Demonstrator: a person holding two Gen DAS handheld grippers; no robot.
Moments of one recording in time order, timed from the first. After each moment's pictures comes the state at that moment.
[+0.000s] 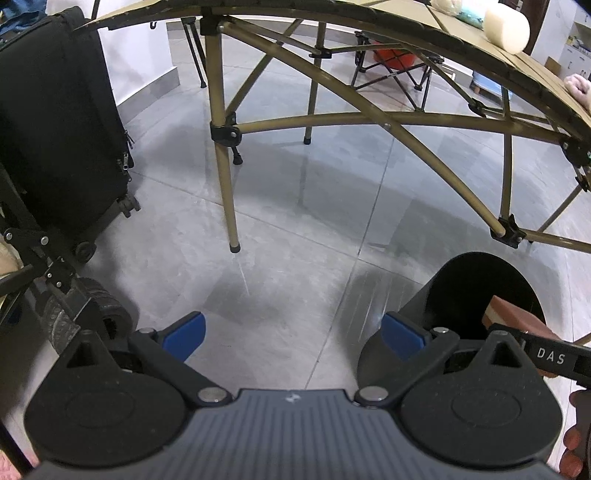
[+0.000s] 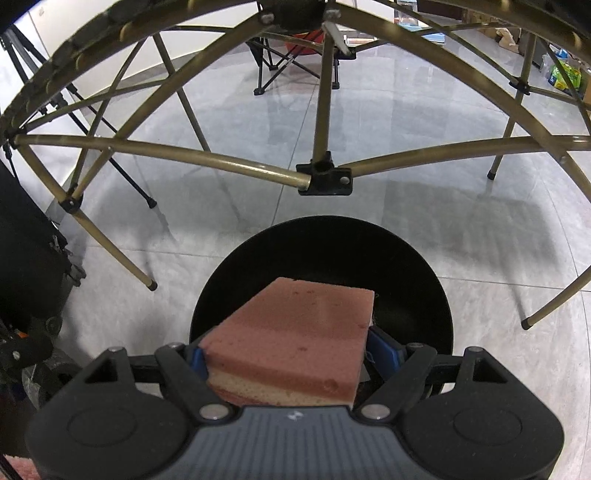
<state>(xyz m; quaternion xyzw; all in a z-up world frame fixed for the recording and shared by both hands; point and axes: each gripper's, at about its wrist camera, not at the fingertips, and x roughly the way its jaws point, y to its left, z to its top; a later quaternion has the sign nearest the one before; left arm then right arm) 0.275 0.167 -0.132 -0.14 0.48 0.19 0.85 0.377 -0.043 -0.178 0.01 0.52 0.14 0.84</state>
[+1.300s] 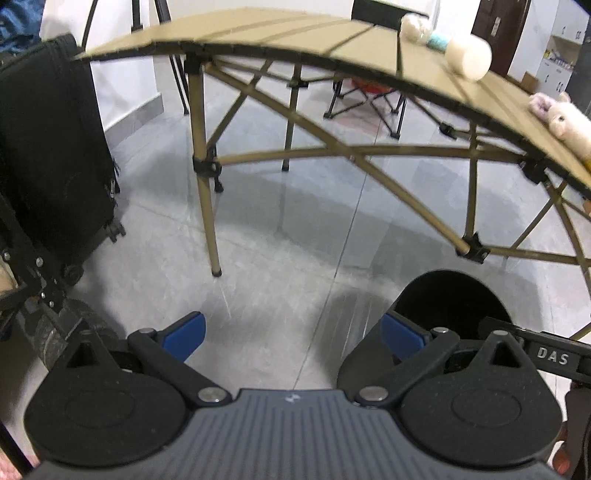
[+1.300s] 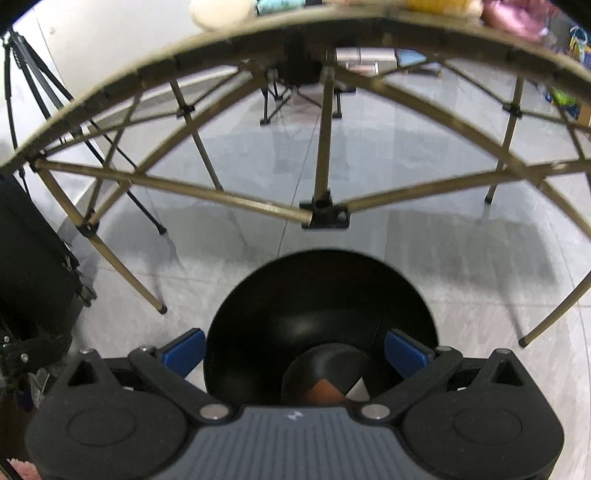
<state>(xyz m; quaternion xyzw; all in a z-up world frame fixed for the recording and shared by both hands) 0.263 0.152 -0.105 -0.13 0.43 0.17 0.88 0.361 -0.059 -0.148 0.02 0.47 0.15 0.87</state>
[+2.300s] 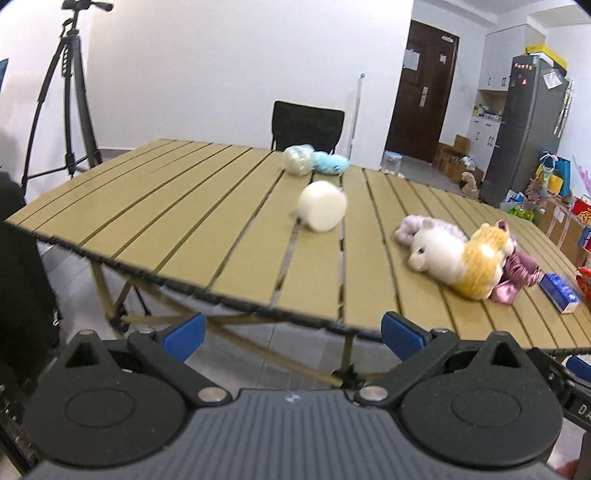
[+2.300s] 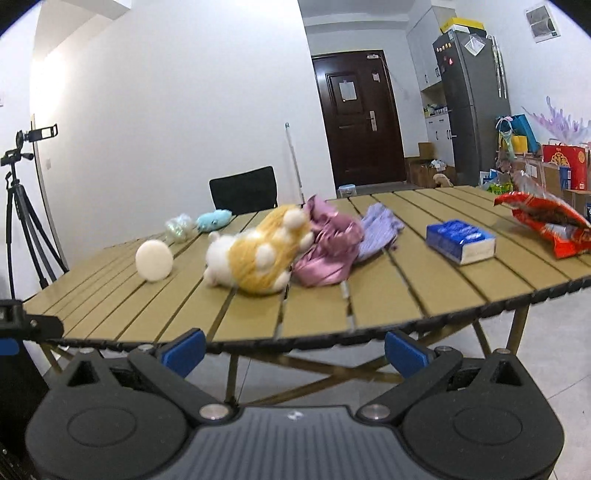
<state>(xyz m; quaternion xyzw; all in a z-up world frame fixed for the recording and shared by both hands) 0.332 0.058 0.012 -0.09 0.28 0.10 0.95 0.340 -0.196 -0.032 0.08 0.21 0.09 0.97</state>
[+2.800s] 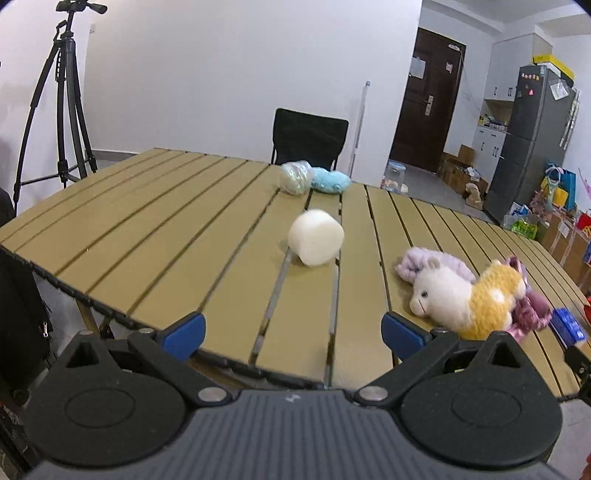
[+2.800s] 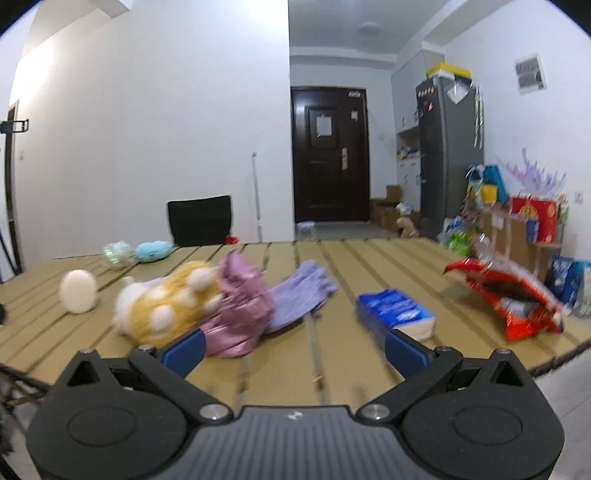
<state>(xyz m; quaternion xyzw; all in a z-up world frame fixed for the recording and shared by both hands) 0.380 0.062 0.023 -0.11 0.27 0.11 0.95 0.388 -0.242 -0.017 0.02 0.16 0.02 0.99</state>
